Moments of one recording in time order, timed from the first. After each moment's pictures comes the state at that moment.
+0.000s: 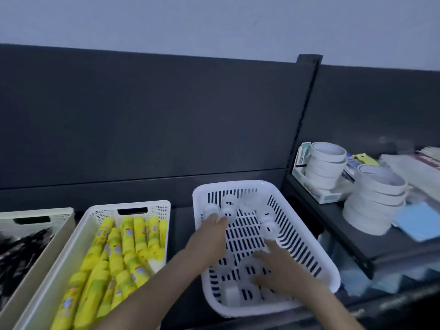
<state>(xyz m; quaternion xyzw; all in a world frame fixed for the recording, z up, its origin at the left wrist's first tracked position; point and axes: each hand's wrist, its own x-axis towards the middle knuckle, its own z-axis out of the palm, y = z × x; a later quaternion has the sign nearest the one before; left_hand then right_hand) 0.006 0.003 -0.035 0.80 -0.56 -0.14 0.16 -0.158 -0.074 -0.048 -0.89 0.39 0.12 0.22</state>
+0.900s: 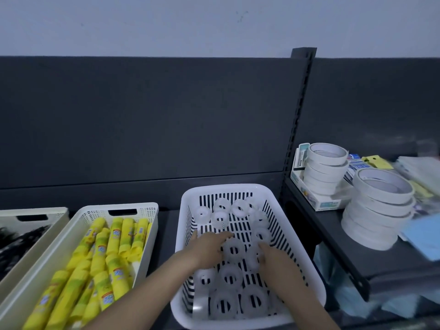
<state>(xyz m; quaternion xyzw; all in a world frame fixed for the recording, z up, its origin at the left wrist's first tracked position) -0.003 -0.043 -0.070 0.81 -0.56 -0.19 0.06 -0.168 -0.114 -0.059 -0.87 0.41 0.00 0.26</state>
